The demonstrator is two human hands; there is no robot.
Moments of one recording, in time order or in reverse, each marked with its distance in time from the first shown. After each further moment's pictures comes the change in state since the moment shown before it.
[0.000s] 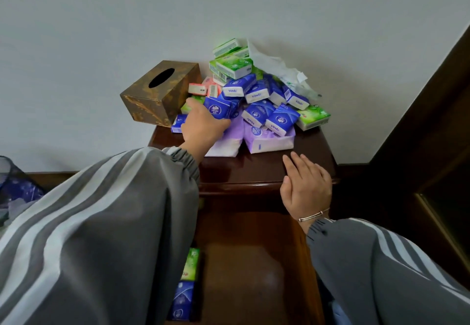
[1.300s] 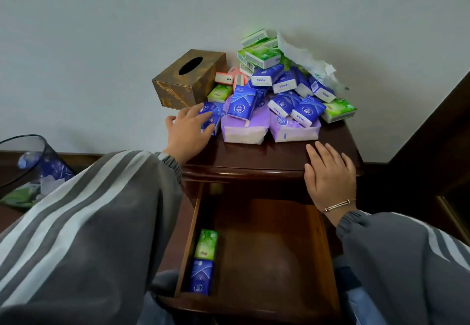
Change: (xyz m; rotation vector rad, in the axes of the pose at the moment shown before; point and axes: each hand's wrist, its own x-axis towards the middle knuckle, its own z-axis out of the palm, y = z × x) left_hand -0.003 -0.099 -0.052 0.526 -0.060 0.333; right_hand 0.004 -0.004 -0.021 -0.005 -0.246 0.014
